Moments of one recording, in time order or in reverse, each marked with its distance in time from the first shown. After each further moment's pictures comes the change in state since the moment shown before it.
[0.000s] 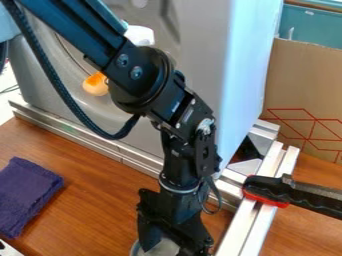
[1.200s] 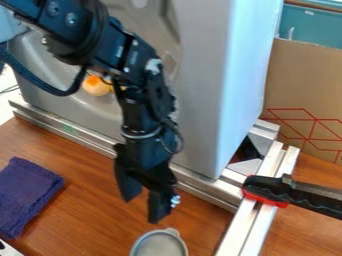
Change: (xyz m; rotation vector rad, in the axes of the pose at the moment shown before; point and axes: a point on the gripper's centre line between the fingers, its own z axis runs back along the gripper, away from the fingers) arm 0.010 0.046 0.039 -0.052 -0.149 -0.040
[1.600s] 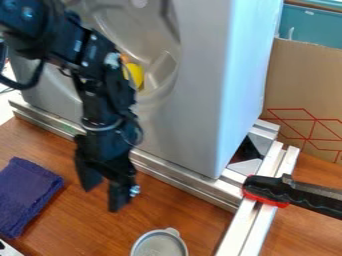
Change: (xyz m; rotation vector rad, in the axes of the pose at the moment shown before) arm -0.024 0.042 0.004 0.065 0.019 0.094
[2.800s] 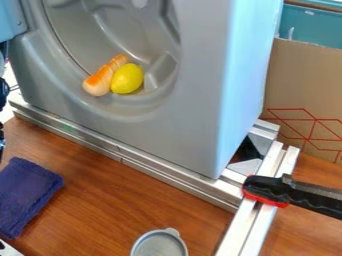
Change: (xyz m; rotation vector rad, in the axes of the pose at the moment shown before) arm -0.089 0.159 0.026 0.060 0.178 0.284
